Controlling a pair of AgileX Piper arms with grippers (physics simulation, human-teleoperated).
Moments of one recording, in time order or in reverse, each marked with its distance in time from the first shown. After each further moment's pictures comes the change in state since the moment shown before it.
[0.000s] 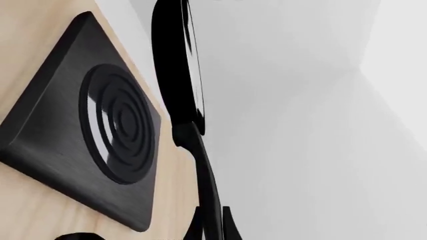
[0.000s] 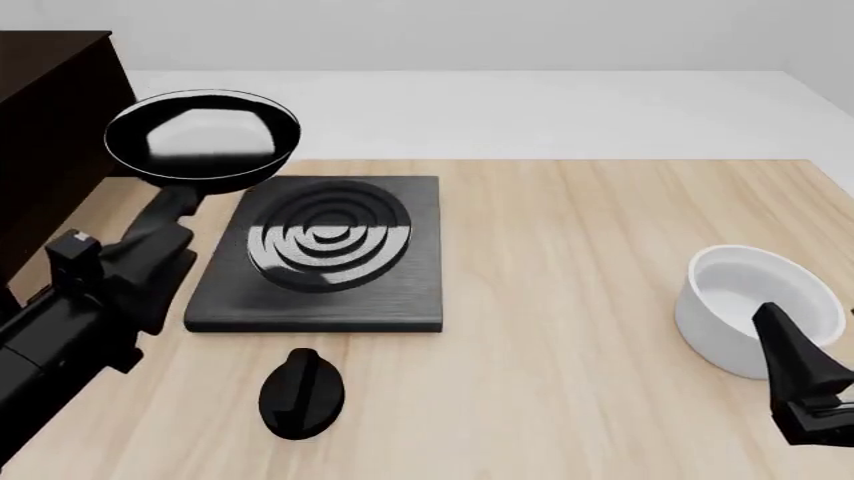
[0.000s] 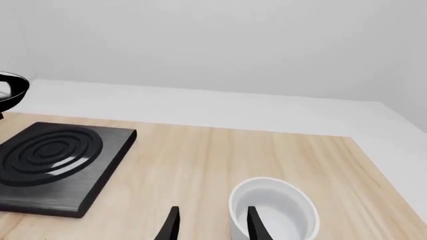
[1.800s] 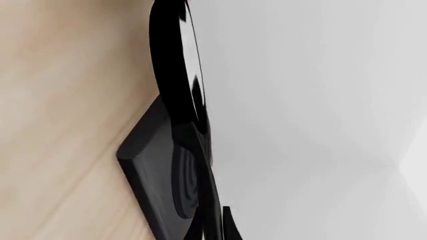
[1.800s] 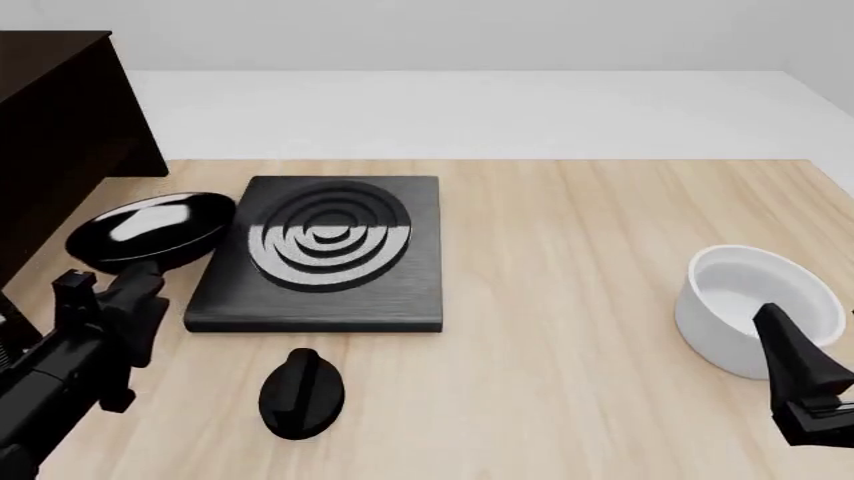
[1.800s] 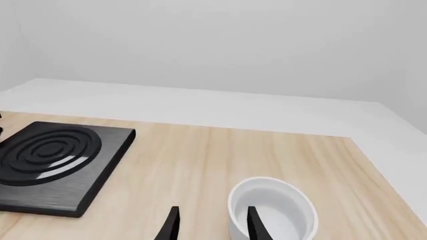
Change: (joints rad) left arm 0.249 0.398 0.111 -0.319 -0.189; right arm -0.004 -0.006 0.001 0.006 -0.004
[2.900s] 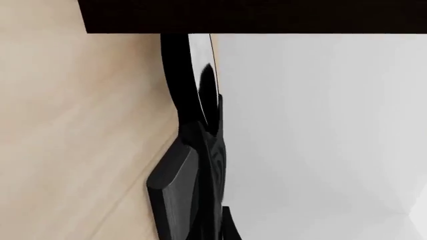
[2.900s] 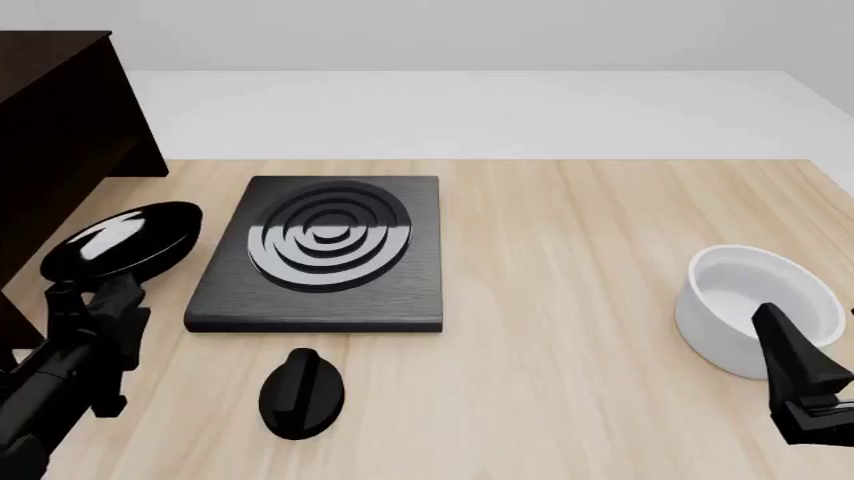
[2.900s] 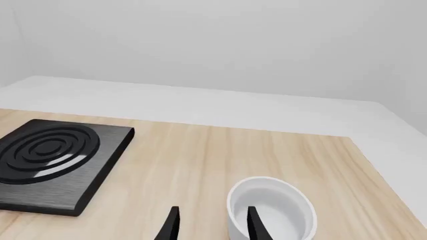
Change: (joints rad) left arm 0.138 0.266 0.000 -0.213 -0.040; right arm -0.002 0.016 0.000 -0.009 -0.009
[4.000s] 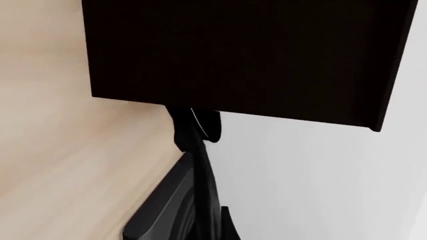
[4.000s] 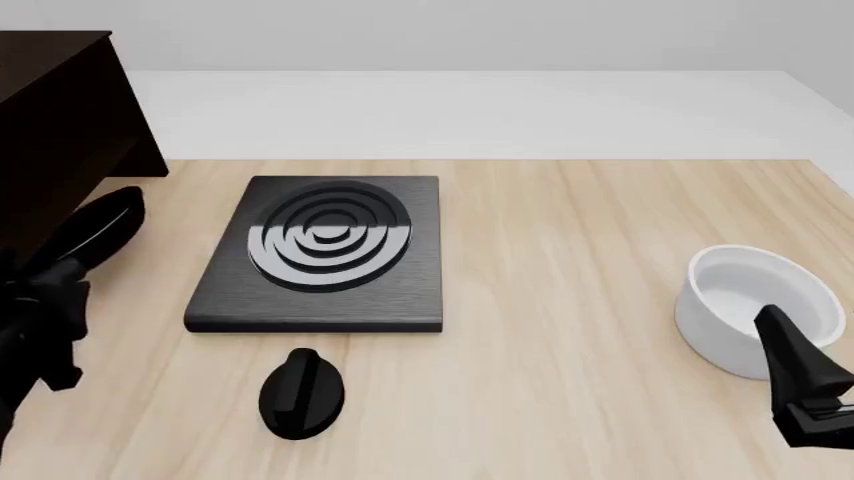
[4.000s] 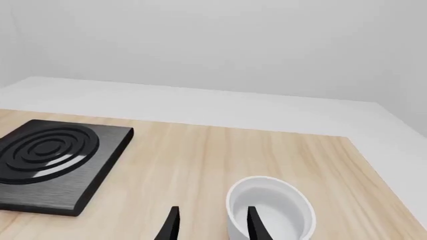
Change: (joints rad) left arm 0.197 -0.119 -0.108 0.202 -0.044; right arm -0.004 -0.024 0.000 0.021 -0.001
